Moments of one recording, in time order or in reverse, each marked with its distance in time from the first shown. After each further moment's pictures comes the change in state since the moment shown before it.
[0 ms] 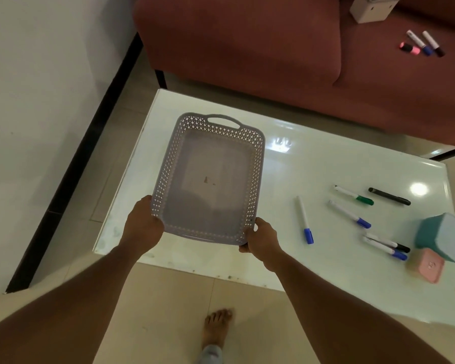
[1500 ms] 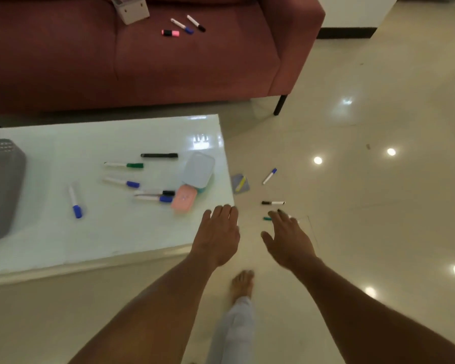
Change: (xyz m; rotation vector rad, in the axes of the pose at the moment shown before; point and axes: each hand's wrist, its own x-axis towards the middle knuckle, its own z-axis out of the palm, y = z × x) left_hand -0.428 0.506 0.489 0.694 -0.128 0.967; right_hand -0.151 0.398 -0.627 -0.658 0.369 -0.230
